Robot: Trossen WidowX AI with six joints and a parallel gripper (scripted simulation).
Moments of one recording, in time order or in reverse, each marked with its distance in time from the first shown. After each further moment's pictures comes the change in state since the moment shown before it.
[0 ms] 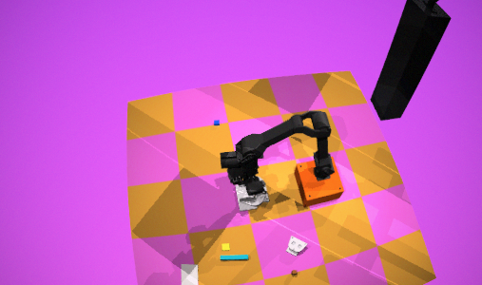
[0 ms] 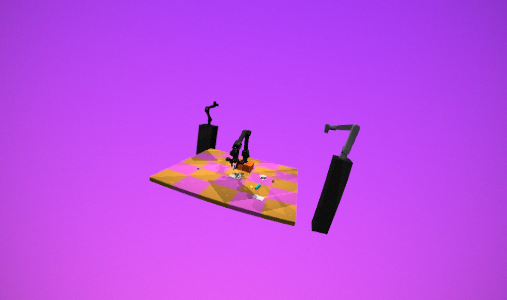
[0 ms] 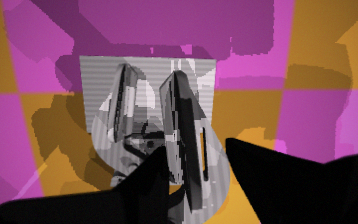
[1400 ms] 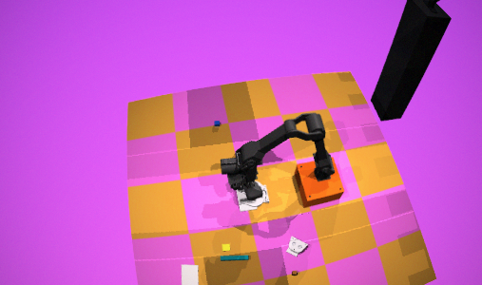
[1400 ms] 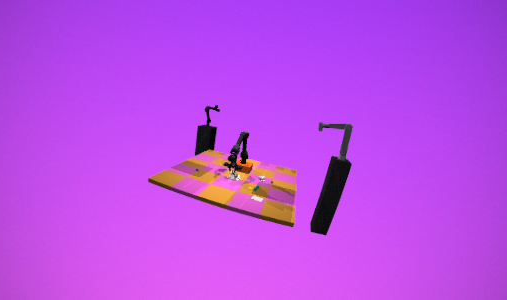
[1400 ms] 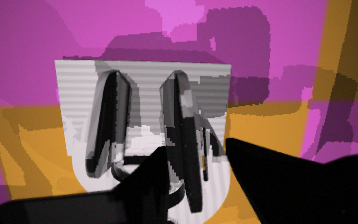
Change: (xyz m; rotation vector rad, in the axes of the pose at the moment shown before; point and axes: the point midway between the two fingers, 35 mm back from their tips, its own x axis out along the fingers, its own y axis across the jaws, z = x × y) arm 0.041 0.000 0.002 -0.001 -0.003 -0.001
